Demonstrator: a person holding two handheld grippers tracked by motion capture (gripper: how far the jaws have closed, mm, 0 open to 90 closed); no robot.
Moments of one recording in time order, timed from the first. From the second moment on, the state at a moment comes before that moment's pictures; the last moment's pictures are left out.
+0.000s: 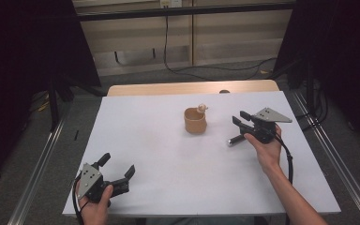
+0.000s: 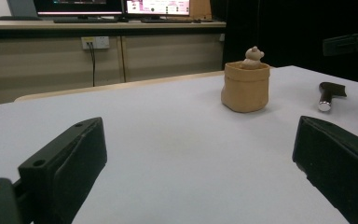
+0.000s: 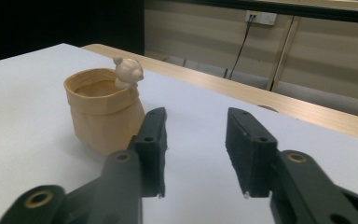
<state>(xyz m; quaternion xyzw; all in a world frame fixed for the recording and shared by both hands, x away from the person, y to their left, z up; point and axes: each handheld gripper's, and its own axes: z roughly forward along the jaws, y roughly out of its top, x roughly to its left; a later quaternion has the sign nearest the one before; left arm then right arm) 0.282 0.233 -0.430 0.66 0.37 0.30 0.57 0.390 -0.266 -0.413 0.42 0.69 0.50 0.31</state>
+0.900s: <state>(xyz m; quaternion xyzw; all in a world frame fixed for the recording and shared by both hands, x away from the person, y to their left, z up) 0.283 0.234 -0.431 0.67 0.38 0.30 0.57 0.390 -0.271 -0.415 0.41 0.75 0.46 0.22</state>
